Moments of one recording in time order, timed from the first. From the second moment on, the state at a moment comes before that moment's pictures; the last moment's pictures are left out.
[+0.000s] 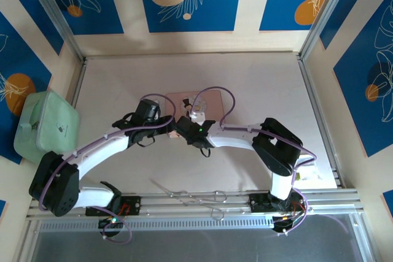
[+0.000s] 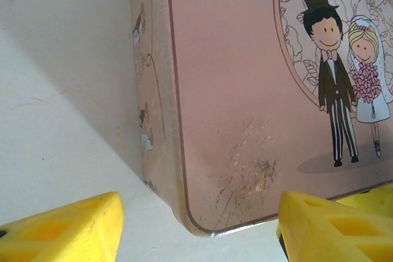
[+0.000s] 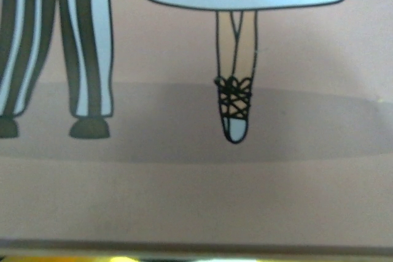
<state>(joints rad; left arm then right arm) -0.56 1.30 0.77 -0.33 0.04 -0.67 1.01 1.82 1.13 -0.53 0.46 0.84</state>
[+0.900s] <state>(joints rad) -0.56 1.26 0.69 -0.31 0.06 -0.68 1.00 1.86 1.20 -0.60 0.46 0.84</state>
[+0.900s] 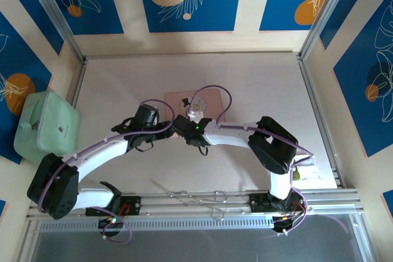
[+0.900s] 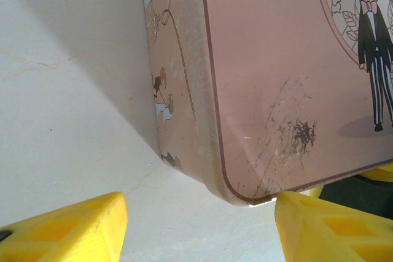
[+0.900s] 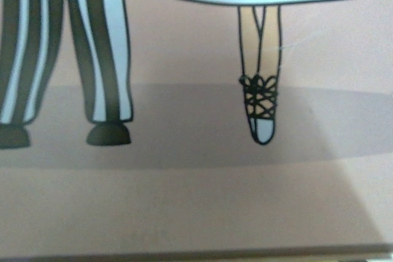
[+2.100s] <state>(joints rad) -0.92 1.46 0.23 0.81 0.00 -0.96 0.84 1.90 1.37 -0.86 0.02 0.73</state>
